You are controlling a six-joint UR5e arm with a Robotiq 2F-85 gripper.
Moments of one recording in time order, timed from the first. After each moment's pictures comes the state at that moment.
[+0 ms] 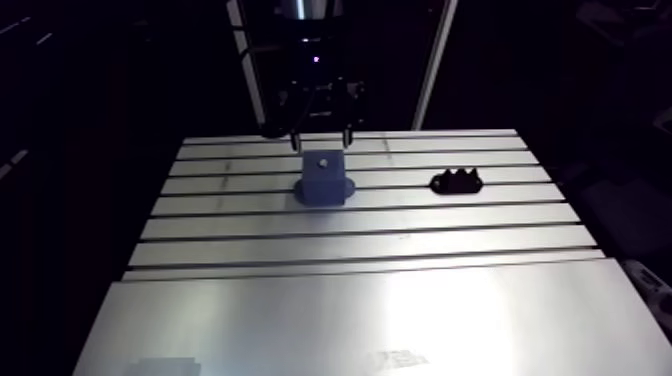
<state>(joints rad) -0.08 -1.15 1.65 -1.91 -1.62 -1.74</state>
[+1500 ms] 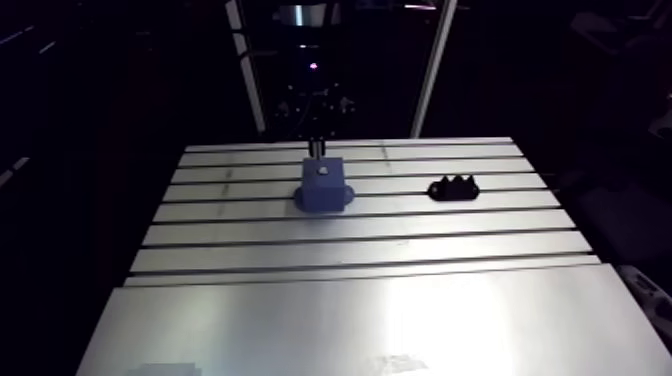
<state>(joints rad) -0.08 -1.18 1.67 -1.92 -1.58 -1.75</state>
